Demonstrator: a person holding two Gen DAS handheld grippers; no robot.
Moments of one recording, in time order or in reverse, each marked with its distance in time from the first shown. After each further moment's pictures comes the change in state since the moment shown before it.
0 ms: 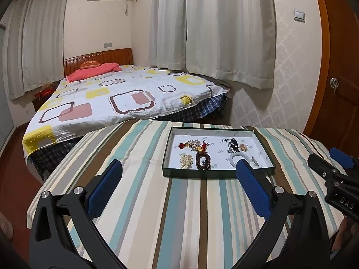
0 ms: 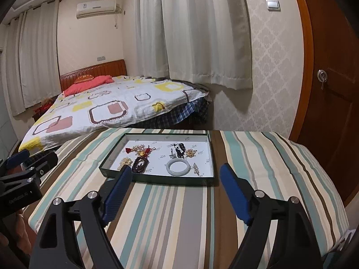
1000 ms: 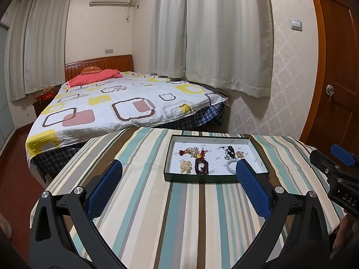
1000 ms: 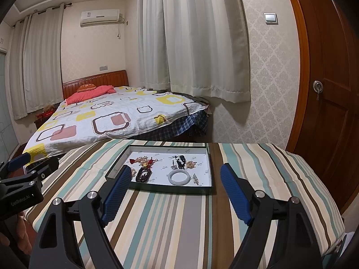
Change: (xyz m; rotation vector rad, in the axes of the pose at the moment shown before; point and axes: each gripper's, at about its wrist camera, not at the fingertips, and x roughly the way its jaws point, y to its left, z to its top) left arm -0.031 0.003 0.004 -0.005 -0.047 -0.013; right arm -0.030 0.008 0.004 -0.009 -0.071 -0.003
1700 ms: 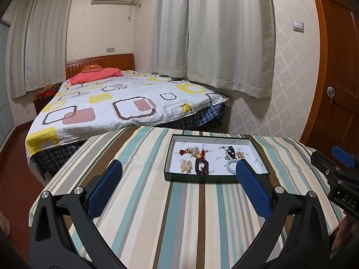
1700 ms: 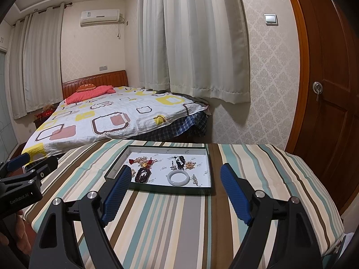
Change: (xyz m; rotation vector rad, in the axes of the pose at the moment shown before) left arm 0.000 0.003 0.000 -0.004 0.002 -0.006; right arm -0.002 0.000 0.000 0.000 -0.002 0.000
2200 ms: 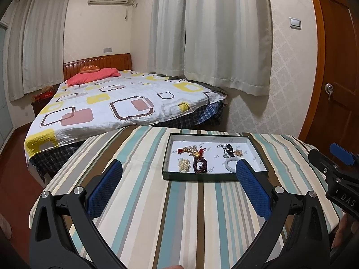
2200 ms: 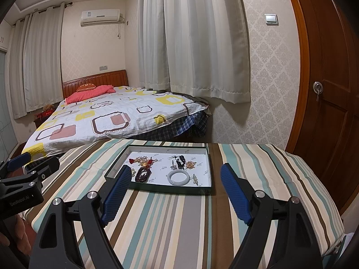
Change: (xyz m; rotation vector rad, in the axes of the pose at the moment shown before) left arm 0.001 -0.005 0.000 0.009 0.007 -0.002; right arm 0.000 0.000 0.000 -0.001 0.001 0.001
